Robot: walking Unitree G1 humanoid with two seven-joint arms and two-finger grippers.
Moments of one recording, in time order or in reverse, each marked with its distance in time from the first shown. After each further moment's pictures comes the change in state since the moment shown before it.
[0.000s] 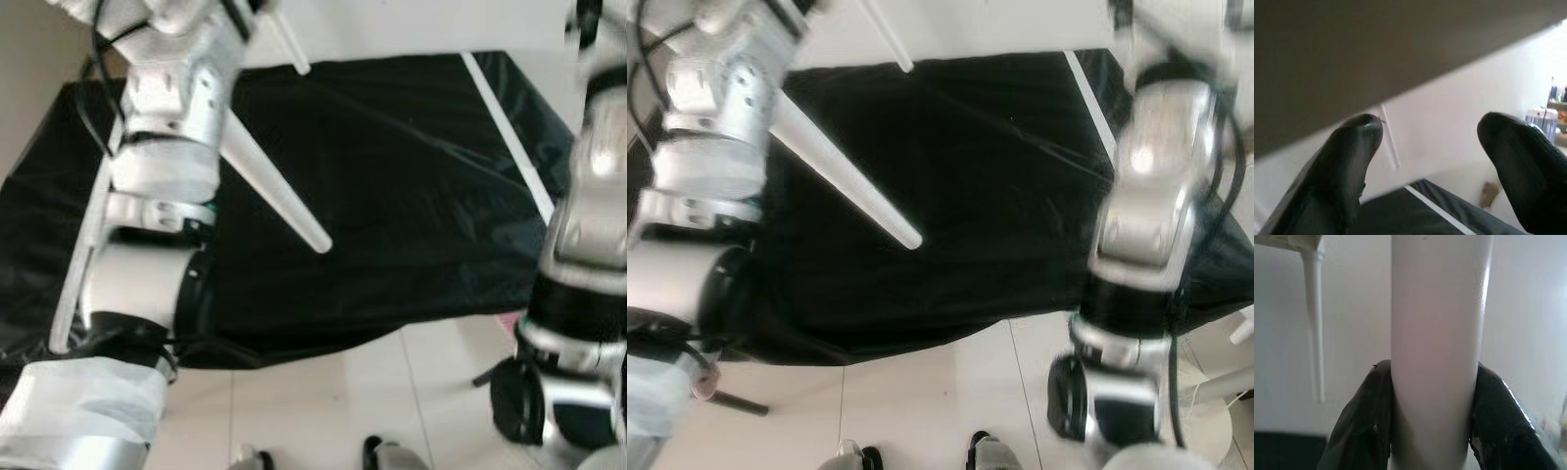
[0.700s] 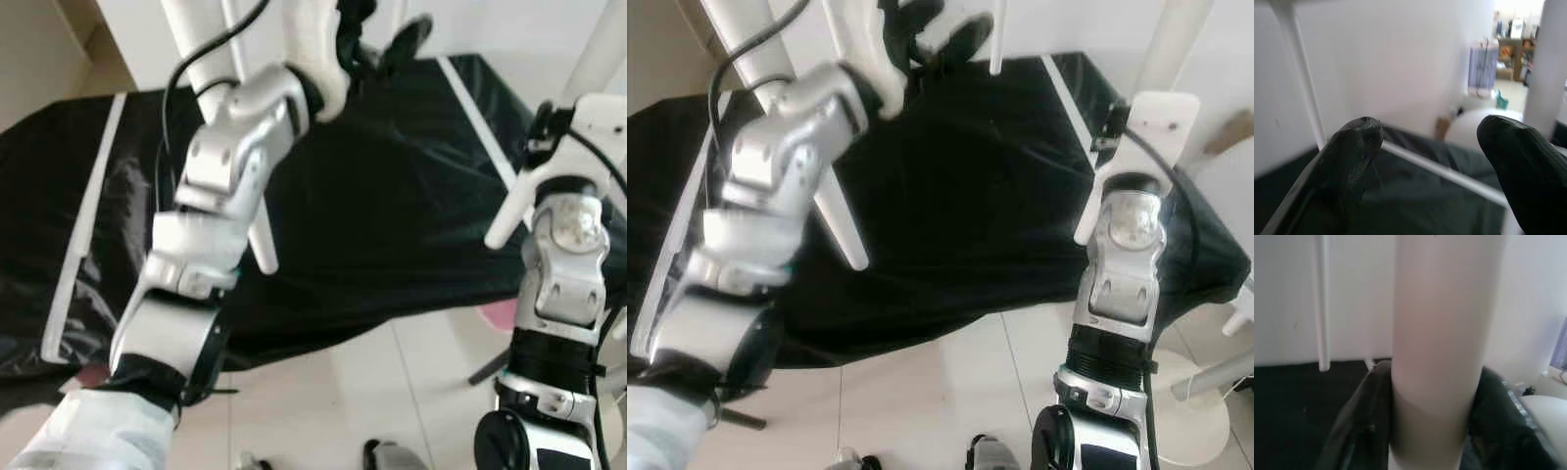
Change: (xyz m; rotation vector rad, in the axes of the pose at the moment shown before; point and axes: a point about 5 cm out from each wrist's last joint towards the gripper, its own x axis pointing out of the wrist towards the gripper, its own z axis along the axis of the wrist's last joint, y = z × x) left arm -0.047 -0.037 -0.079 -0.032 0.279 -0.185; right arm -0.028 0.019 -0.067 0.189 0.287 0.132
